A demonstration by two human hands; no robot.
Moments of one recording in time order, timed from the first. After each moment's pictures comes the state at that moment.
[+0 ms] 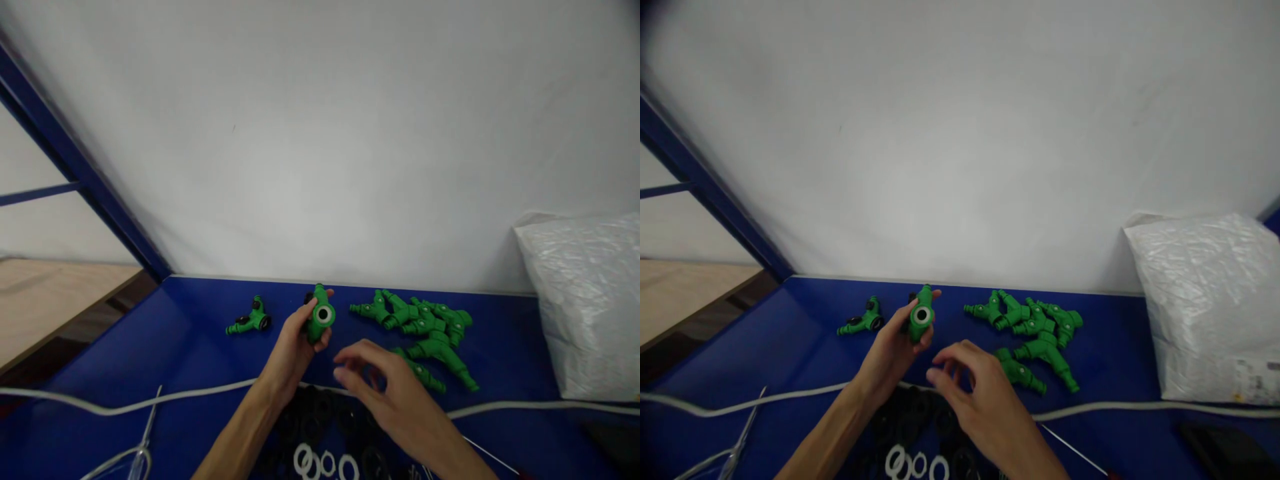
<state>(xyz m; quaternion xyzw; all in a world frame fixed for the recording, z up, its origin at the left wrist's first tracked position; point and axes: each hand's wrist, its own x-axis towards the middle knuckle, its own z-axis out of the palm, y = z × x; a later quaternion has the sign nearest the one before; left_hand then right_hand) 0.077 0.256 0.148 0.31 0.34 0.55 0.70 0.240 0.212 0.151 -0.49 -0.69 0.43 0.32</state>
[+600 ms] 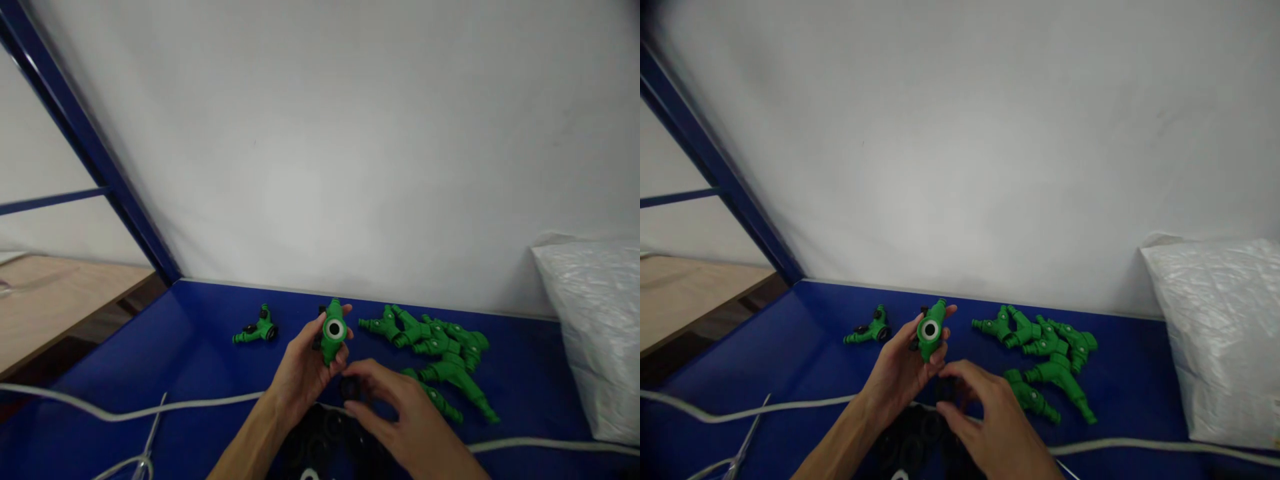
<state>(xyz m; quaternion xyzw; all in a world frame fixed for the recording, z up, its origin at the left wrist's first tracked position) 0.071 0.253 0.151 0.21 0.23 0.51 0.80 0.242 0.219 0.137 -0.45 -0.72 0.42 0.33</state>
